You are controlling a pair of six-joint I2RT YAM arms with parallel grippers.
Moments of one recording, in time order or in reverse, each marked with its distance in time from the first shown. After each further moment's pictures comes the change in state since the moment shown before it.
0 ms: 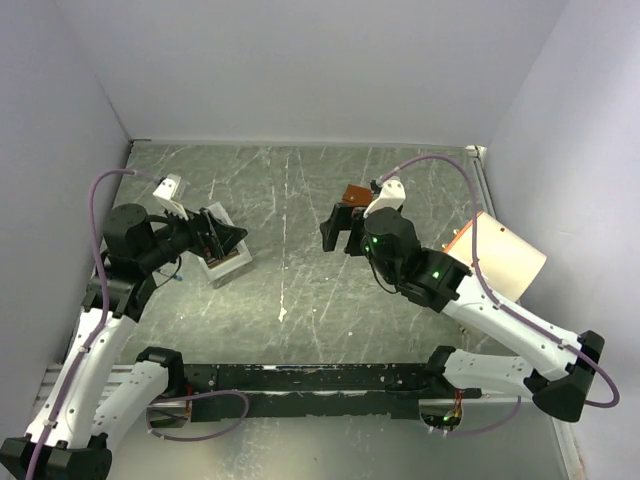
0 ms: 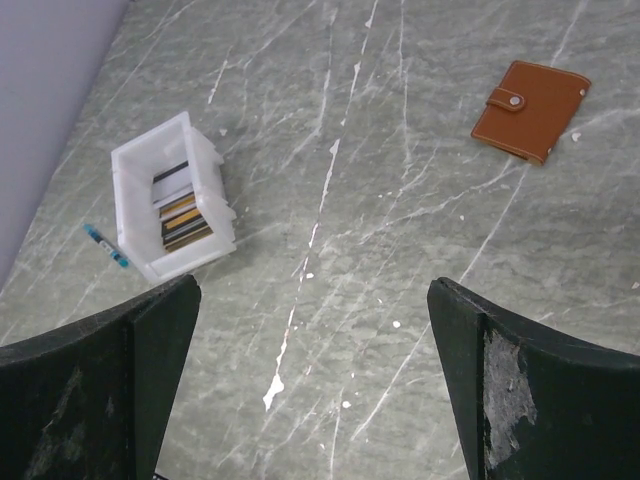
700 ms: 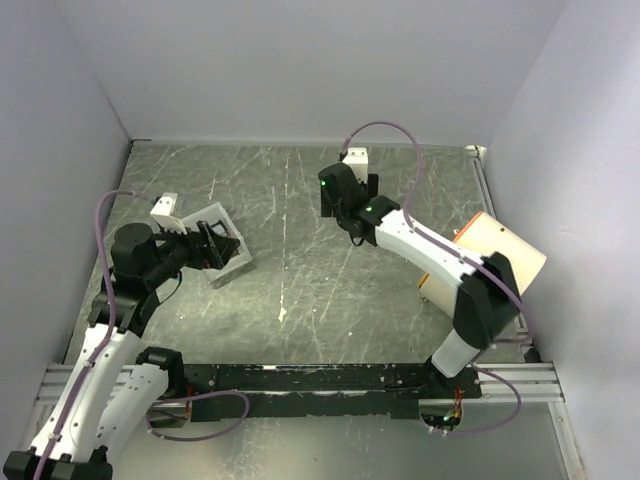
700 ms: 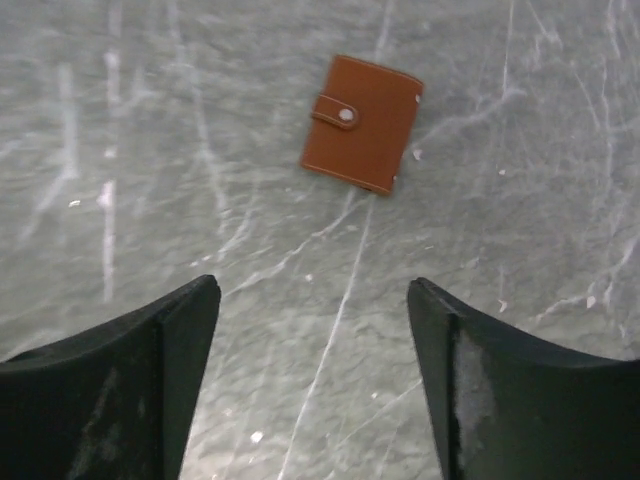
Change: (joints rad) left arm 0.000 -0.089 -0.157 -0.014 -0.164 -0.034; right arm -0.192 0.542 0.272 -0.034 0.140 -0.129
